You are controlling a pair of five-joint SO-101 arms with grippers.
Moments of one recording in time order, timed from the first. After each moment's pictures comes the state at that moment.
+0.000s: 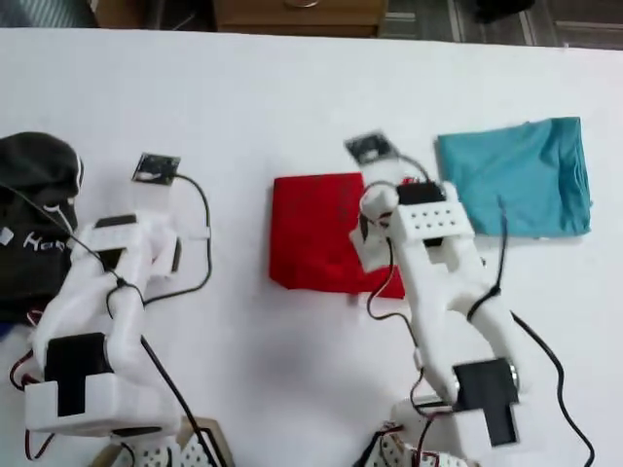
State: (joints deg) left arm -16.7 -0.4 43.5 43.9 -13.2; right arm -12.8 -7.9 24.0 70.9 14.8
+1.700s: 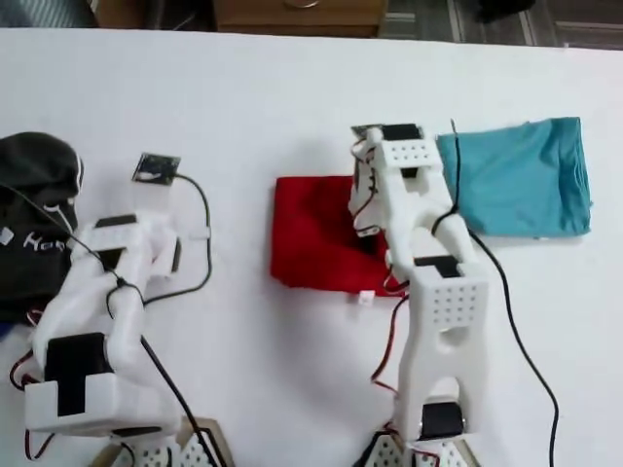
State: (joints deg) left arm -16.7 -0.4 43.5 43.9 -13.2; right arm -8.8 43.3 -23.7 93.2 8.7
